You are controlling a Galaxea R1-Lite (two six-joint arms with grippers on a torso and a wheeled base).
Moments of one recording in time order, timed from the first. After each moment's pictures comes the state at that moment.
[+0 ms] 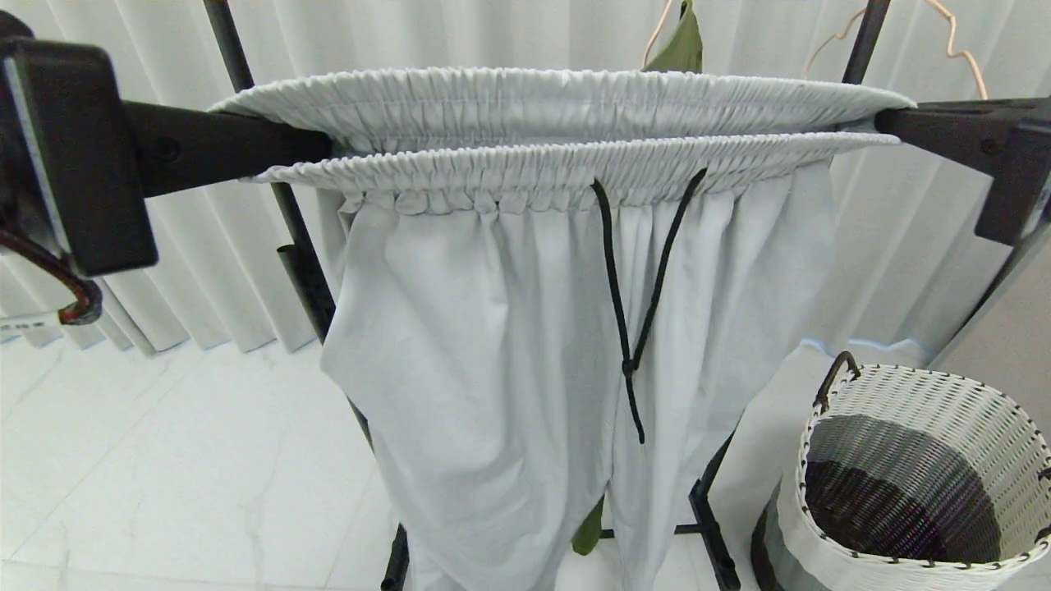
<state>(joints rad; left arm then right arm) -0.85 1.22 -1.38 0.33 0.27 0.02 0.80 1.23 -1.20 -0.07 -0.28 -0.23</state>
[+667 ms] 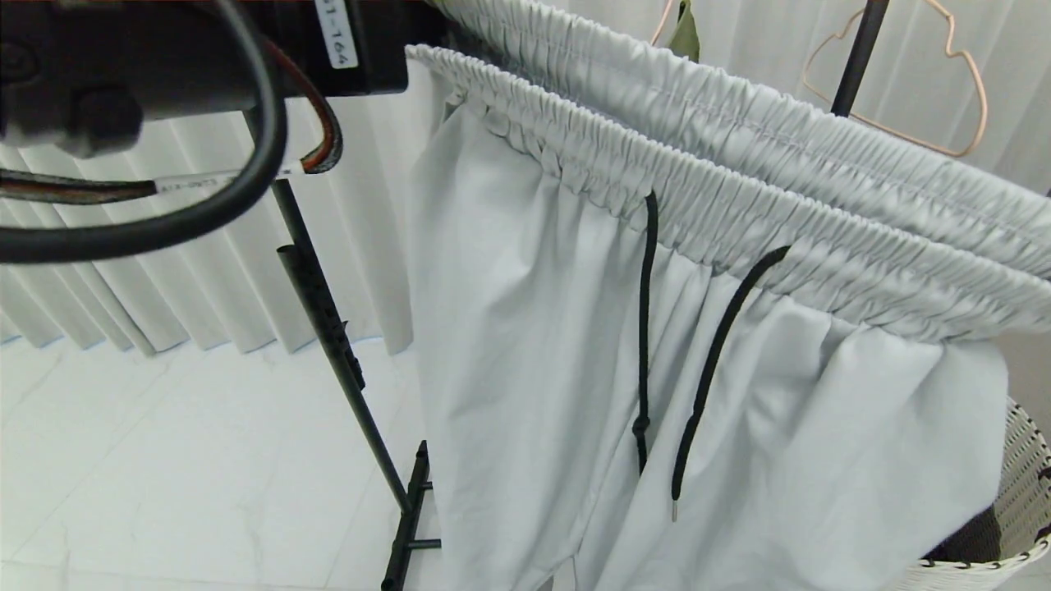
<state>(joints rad) -0.92 1.42 -1.51 0.09 0.43 0.03 1.13 1.01 -1.30 0.50 -0.22 -0.22</state>
